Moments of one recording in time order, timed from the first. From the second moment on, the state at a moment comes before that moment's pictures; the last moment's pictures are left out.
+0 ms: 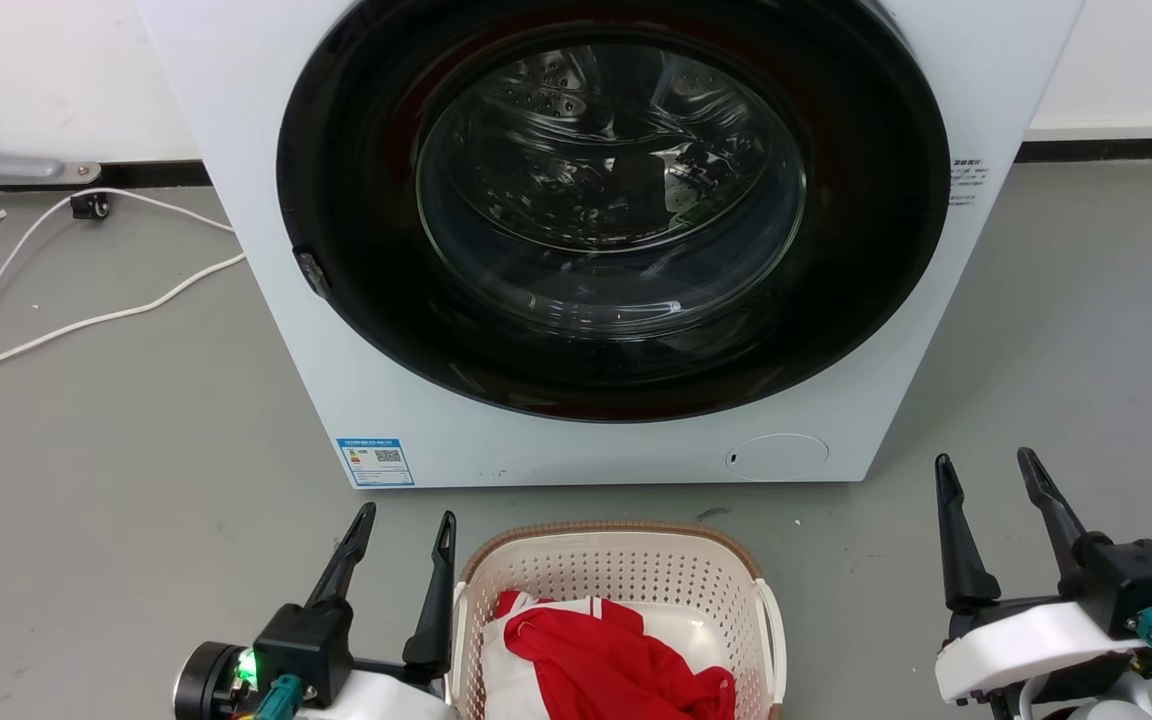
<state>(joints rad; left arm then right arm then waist) 0.04 0.16 -0.26 0.03 -0.21 0.04 -0.21 -0.02 -0.05 -0.04 0.12 0.06 0.13 -0.21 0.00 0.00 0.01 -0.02</state>
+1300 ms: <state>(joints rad) 0.08 0.08 -0.18 0.04 -0.02 -0.03 -0.26 -0.01 -0.05 -0.02 0.16 0.03 0.13 -0.26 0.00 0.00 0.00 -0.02</state>
